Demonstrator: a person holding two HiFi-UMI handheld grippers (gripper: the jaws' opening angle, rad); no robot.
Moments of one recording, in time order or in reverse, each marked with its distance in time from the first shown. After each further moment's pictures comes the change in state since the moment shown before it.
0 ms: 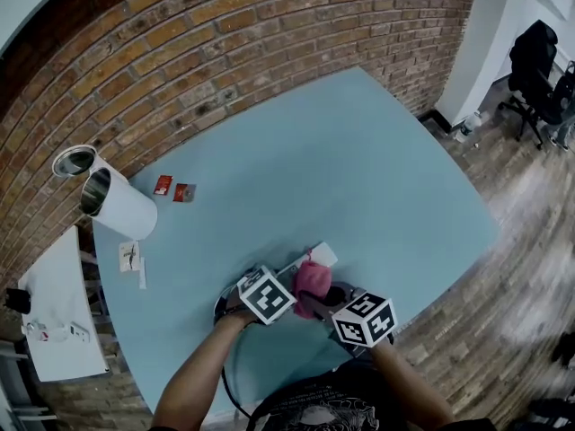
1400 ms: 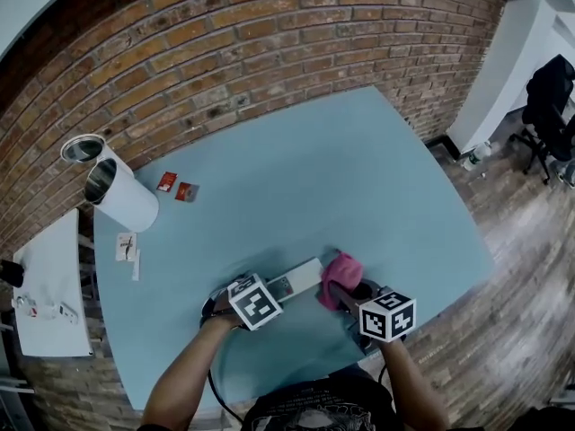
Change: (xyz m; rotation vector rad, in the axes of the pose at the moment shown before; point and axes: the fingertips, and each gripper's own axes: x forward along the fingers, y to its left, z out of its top) left arm 0.001 0.002 -0.001 0.003 0.031 -0.005; right arm -0.054 -0.093 0.022 0.061 -0.030 -0.134
